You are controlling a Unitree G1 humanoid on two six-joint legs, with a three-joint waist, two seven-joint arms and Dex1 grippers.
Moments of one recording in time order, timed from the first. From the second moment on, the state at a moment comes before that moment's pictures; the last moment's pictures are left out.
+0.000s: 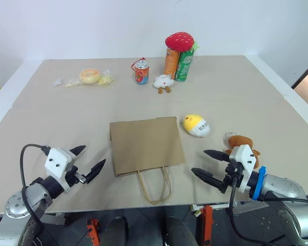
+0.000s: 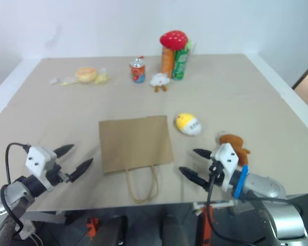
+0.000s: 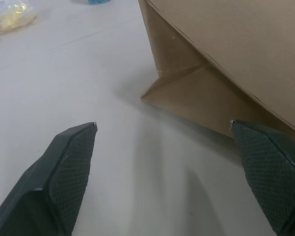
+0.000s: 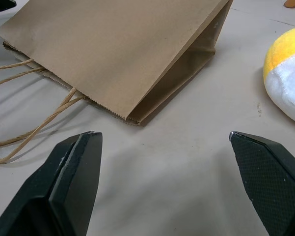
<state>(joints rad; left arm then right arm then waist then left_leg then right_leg) 0.25 0.53 0.25 -0.51 -0.40 0.30 -0.60 0.11 -0.68 -0.19 -0.41 0.47 0.39 0.87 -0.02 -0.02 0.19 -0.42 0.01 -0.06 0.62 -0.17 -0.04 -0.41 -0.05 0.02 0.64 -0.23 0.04</state>
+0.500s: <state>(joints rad) 0.25 0.52 0.24 -0.51 -0.40 0.28 -0.60 0.06 -0.69 -0.19 -0.39 0.47 0.39 0.89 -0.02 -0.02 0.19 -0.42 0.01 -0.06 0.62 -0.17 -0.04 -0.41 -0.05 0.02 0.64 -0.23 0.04</state>
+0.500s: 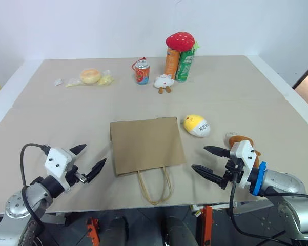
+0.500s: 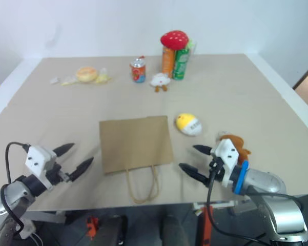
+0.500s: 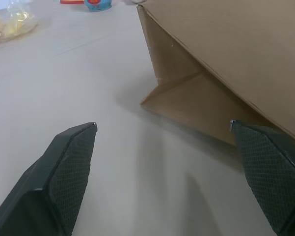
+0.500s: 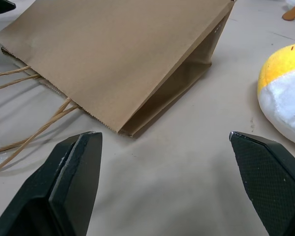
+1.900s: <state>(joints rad) -0.14 0.75 -0.20 -0.40 -0.22 -0.11 -1.14 -0.38 -0.81 0.04 -0.38 0.72 0.62 1.23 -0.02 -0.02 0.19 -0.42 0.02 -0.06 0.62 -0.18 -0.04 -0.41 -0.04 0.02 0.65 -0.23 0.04</state>
